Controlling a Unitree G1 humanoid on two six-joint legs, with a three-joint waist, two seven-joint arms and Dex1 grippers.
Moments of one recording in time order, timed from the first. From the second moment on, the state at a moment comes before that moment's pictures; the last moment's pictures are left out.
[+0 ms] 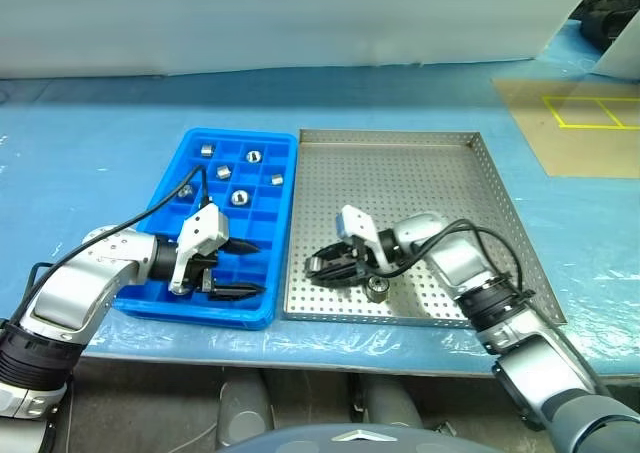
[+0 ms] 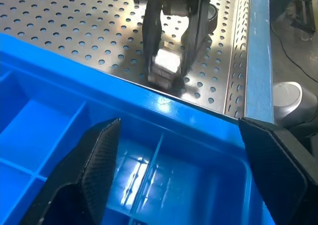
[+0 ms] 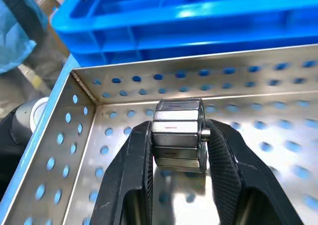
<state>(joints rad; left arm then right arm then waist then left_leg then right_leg) -0.25 0.85 -0.07 -0.25 -0.47 0.54 -1.21 -0.58 -0.48 0.37 0.15 0.18 0.36 1.30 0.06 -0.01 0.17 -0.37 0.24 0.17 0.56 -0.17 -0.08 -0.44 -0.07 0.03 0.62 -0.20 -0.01</state>
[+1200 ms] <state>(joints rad) -0.26 0.93 0.12 -0.11 -0.46 0.50 -1.14 -0.93 -0.09 0.30 0.76 0.05 0.00 1.11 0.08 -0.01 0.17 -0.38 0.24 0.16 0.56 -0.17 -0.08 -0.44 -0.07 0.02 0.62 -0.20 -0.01</state>
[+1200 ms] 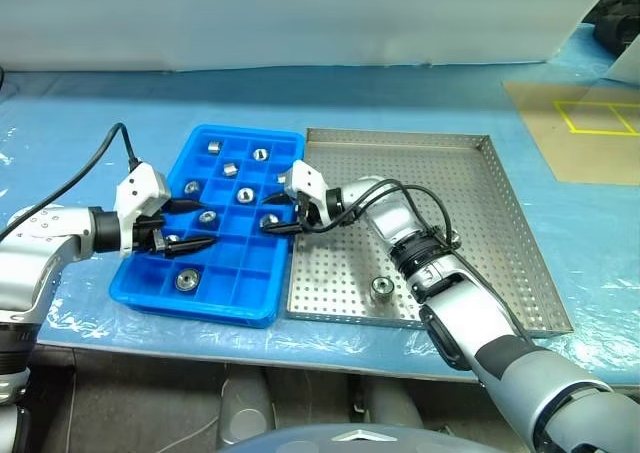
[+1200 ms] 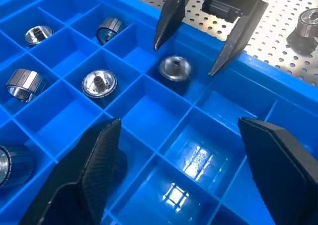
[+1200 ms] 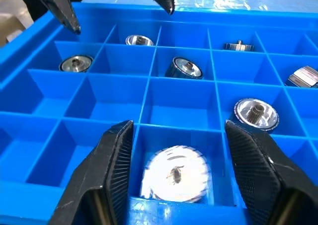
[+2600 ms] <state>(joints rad) -0.67 0.58 -0.19 0.38 -0.26 0.24 -1.37 -0.35 -0.71 0.00 0.28 0.08 0.22 0.89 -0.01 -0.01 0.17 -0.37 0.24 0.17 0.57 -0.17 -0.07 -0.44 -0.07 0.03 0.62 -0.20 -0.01</state>
